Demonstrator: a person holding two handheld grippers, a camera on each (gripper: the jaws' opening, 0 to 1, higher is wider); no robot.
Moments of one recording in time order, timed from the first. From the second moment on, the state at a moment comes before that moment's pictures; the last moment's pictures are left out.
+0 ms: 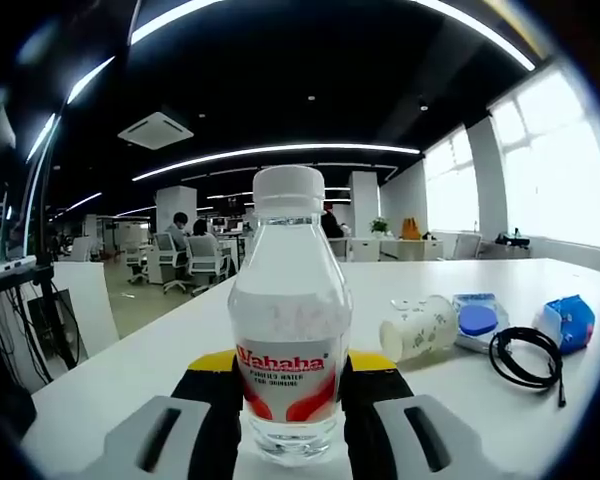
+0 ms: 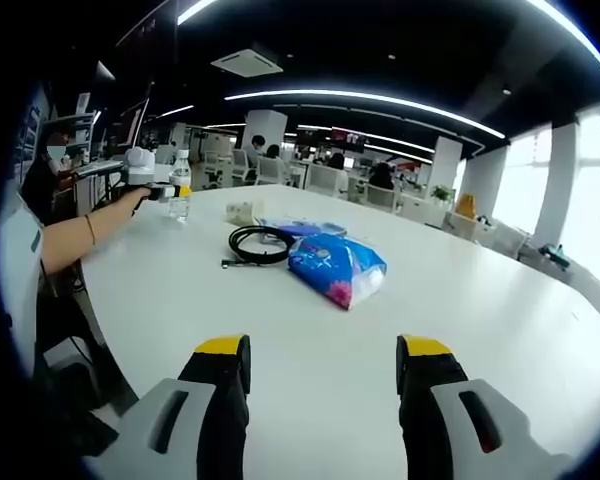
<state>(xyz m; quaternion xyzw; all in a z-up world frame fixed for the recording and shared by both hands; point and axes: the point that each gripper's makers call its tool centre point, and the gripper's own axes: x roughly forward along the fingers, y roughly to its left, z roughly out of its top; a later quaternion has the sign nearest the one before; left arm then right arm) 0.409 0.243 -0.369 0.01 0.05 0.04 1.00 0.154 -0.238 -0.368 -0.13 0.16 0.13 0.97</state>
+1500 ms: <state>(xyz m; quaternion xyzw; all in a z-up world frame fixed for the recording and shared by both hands) 0.436 0.231 -0.366 0.01 0.03 0.01 1.00 0.161 -0.238 -0.373 -0.14 0.17 0.13 0.97</state>
